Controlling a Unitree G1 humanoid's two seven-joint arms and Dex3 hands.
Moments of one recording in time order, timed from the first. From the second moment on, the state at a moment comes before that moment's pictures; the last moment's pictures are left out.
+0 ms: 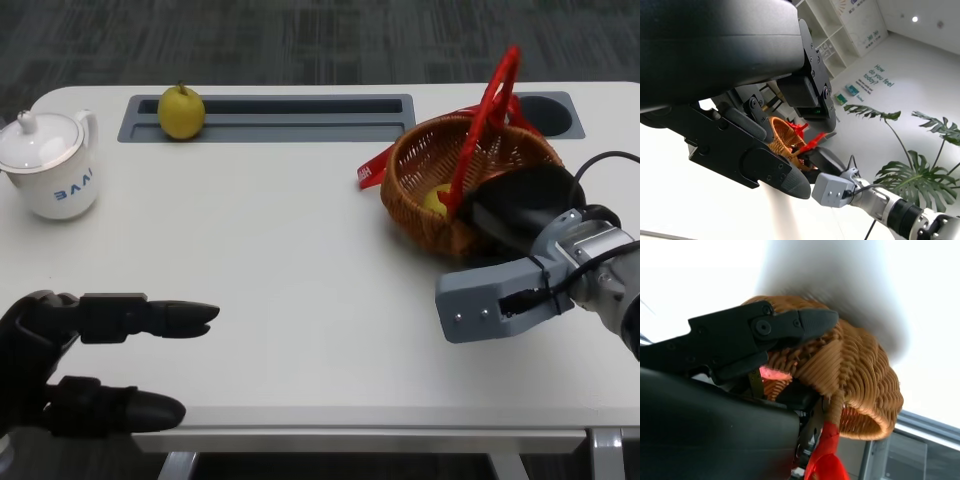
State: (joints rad) left arm -0.02 0.34 0.10 0.28 -0.30 -0.95 -0.64; right arm -1.00 -0.19 0.68 1.38 -0.88 -0.25 -0.32
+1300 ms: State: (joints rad) left arm 0.21 0.39 0.12 0.06 -0.34 -0.91 -0.64; right arm -1.06 -0.28 0.57 1.41 -0.83 -0.15 -0.32
